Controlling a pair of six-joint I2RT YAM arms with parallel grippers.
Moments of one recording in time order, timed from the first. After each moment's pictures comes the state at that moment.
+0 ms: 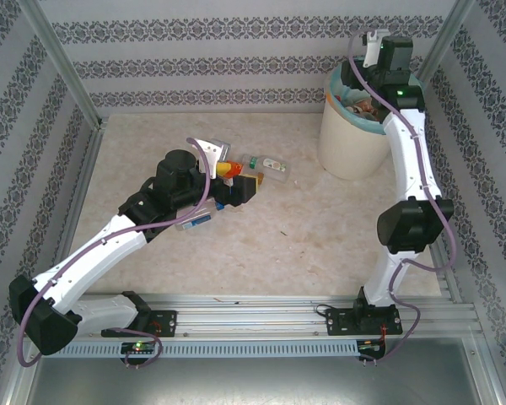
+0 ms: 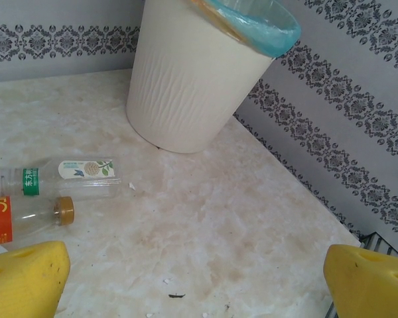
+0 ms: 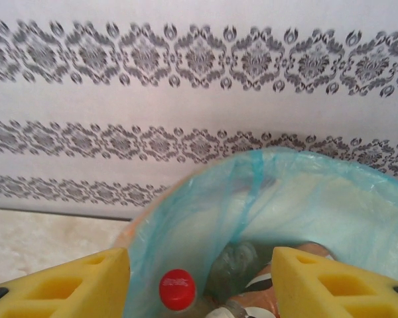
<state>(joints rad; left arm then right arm) -0.64 1.17 1.11 -0.26 0.21 -0.34 0.00 1.89 2.15 -0.62 -0.08 0.00</state>
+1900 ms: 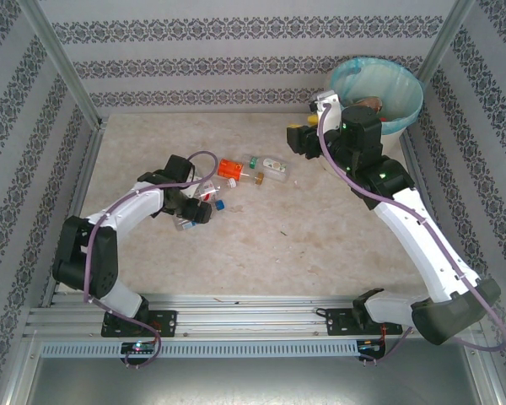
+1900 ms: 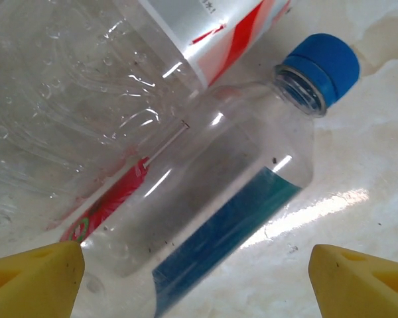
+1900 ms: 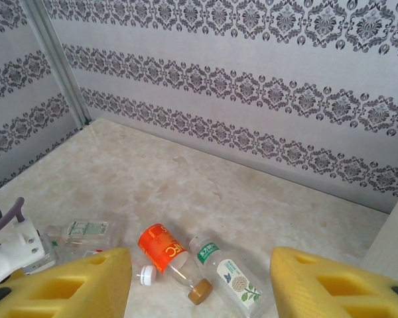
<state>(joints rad) -0.29 1.58 1.06 -0.74 0.09 -0.02 0.43 1.25 1.41 -0.45 -0.10 0.06</state>
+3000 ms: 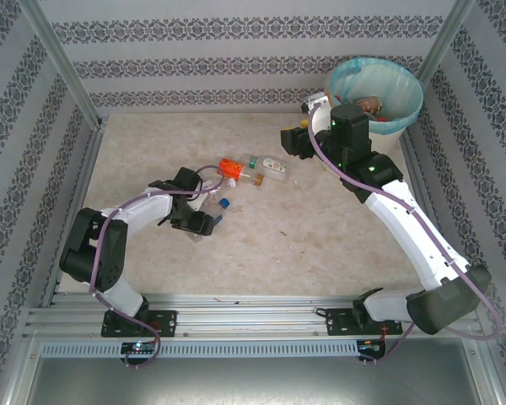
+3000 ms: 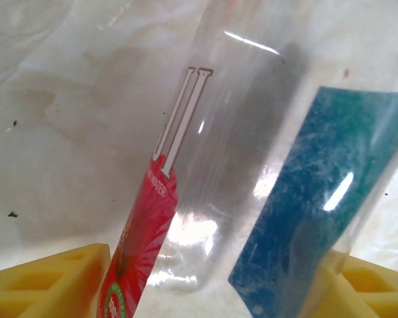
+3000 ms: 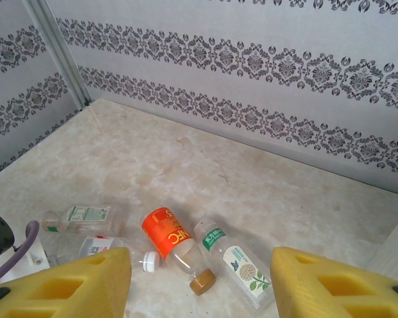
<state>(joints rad) -0.34 1.63 0.98 -0.72 0.17 -0.09 0.43 1.32 1.41 -0.45 -0.12 0.07</state>
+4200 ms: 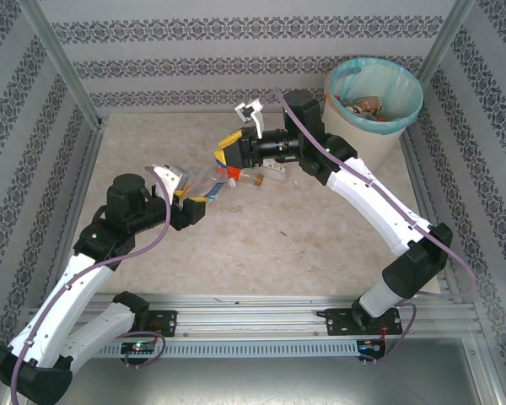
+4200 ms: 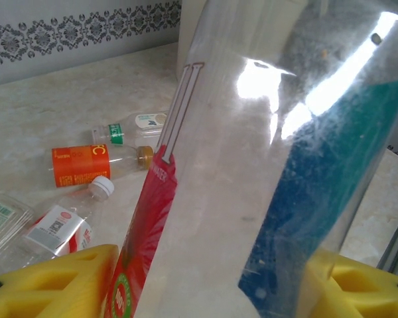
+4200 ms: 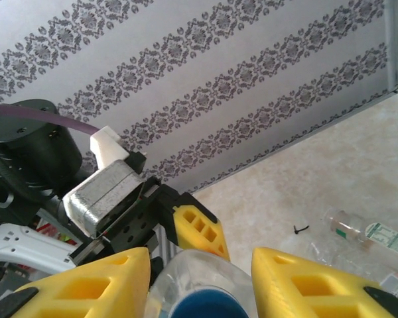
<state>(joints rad) -0.37 0.82 0.89 -0.48 0.40 -0.03 0.62 1.59 1.65 -0.36 -0.88 0.26</state>
